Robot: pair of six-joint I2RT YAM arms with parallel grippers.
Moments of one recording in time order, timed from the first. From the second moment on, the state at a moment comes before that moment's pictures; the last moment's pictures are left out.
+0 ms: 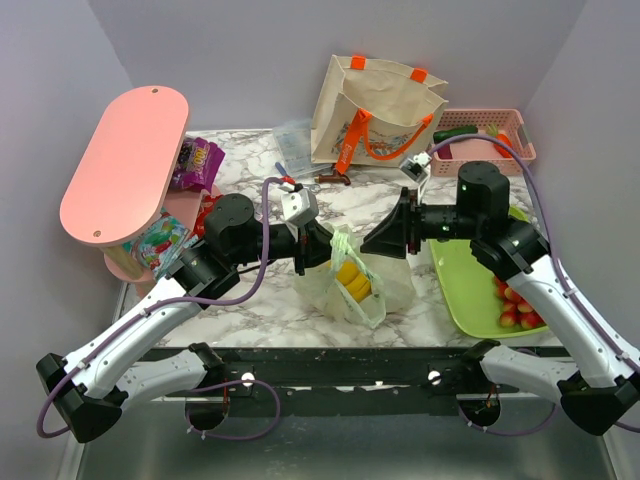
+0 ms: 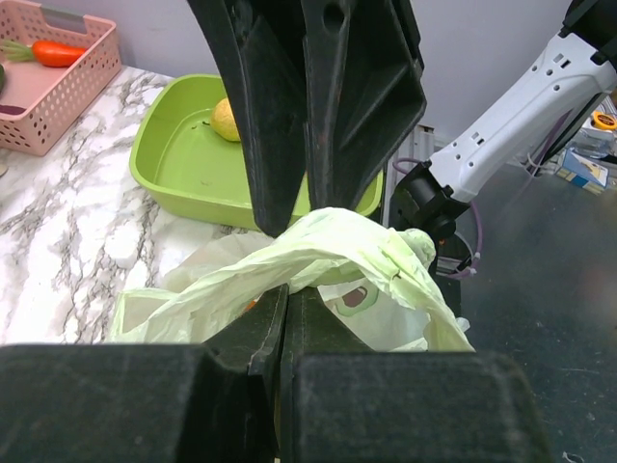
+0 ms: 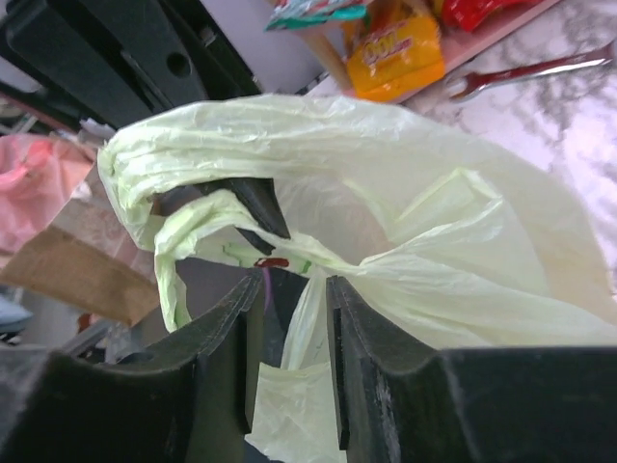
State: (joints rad) left arm -0.78 0.97 1.03 -0.11 0.64 -0.13; right arm 0.56 1.06 1.23 -0.47 -0.81 0.34
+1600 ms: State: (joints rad) left arm -0.78 1.06 1.07 -0.07 0.62 -0.21; right arm 0.64 1.09 0.90 0.19 -1.04 0.72
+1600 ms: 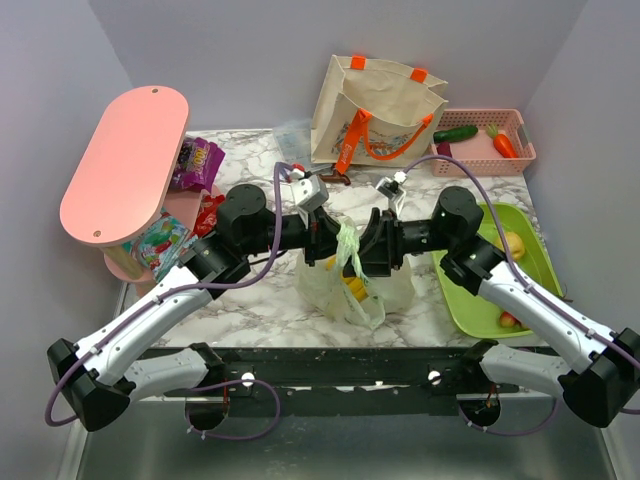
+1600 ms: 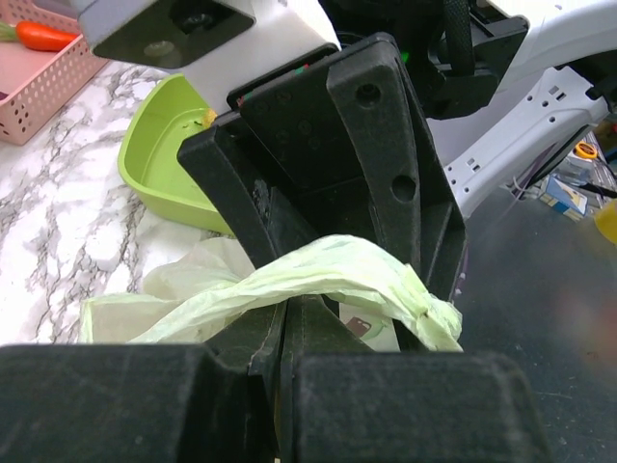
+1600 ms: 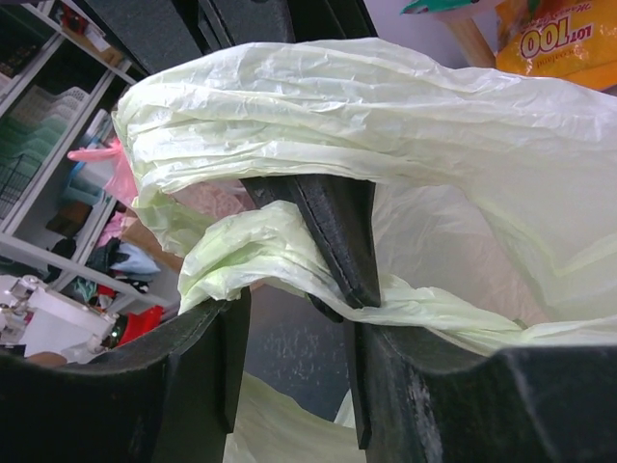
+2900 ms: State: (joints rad) left arm -0.83 1.10 1.17 -0.19 0.46 -0.32; right arm 0.84 1.07 0.88 0.25 -0.59 0.66
